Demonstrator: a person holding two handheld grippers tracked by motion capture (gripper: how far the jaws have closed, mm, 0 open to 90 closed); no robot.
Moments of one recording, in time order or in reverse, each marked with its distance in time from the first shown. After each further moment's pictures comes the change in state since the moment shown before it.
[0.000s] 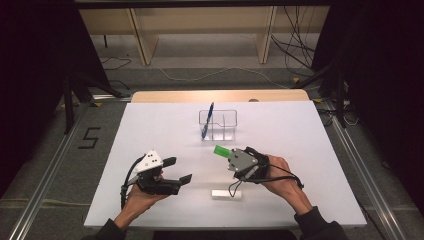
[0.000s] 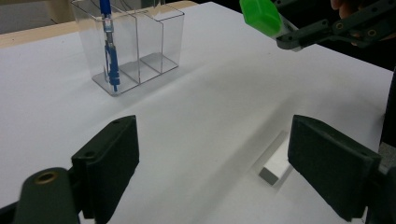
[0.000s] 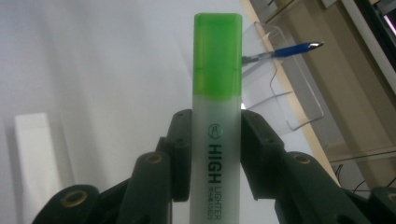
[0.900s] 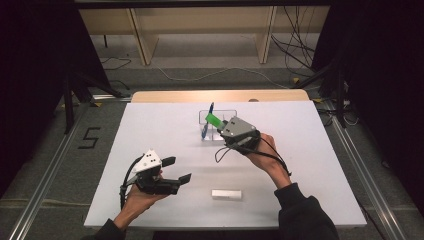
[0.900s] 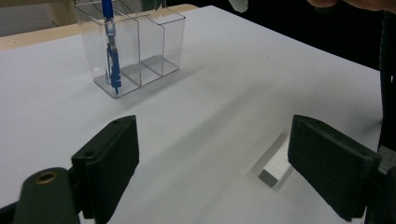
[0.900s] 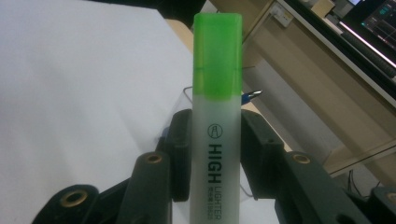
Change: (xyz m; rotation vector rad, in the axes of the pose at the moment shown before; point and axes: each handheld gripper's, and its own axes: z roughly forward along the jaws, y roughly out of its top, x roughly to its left) left arm 0.001 0.000 -0.002 -0.012 0.000 -0.005; right arm -0.052 0.027 0.035 -0.155 -0.076 0.230
